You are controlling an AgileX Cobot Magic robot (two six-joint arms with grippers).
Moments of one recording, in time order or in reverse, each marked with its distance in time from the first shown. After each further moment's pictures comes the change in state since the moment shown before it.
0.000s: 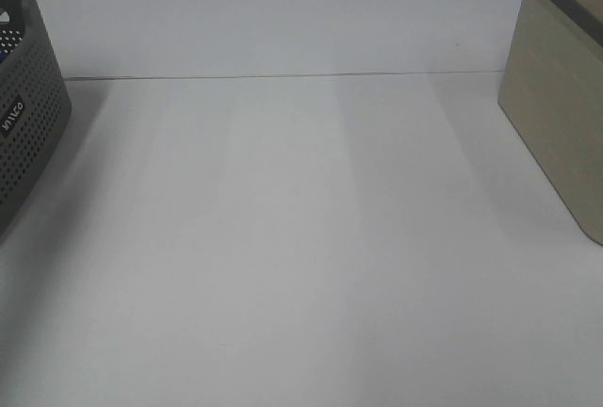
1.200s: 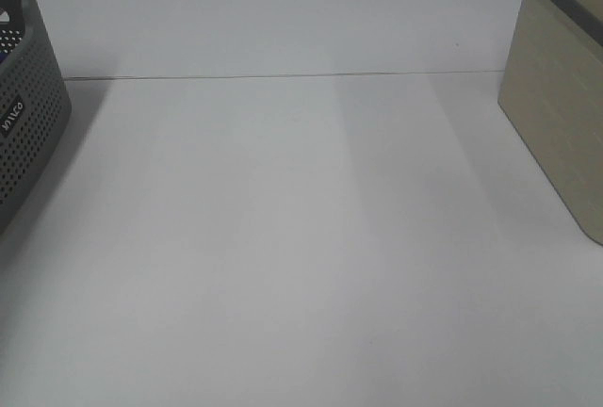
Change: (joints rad) left arm 0.082 0.568 0.000 0.096 -0.095 0.237; right arm 0.000 0.000 0.000 -0.022 0.000 0.011
